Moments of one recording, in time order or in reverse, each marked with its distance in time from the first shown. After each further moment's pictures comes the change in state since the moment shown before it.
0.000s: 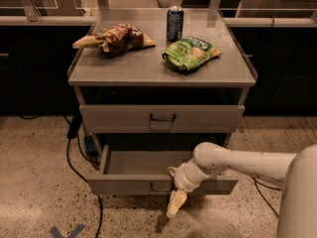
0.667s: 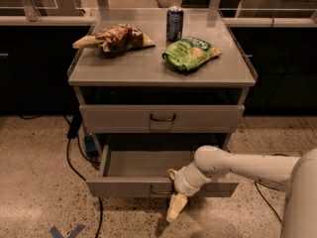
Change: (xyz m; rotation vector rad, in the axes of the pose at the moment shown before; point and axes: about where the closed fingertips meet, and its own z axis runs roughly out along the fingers) arm 0.004 0.014 0.004 -0.017 -0.012 0.007
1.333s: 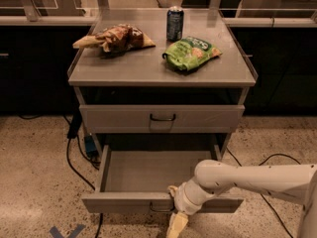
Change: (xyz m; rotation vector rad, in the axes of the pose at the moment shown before) arm -0.002 0.072 0.002 -0.060 0.028 0.068
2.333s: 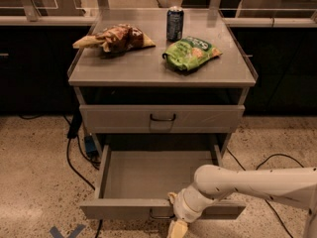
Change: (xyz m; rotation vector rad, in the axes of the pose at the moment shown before) arm -0.001 0.027 0.004 -0.038 -0.001 0.028
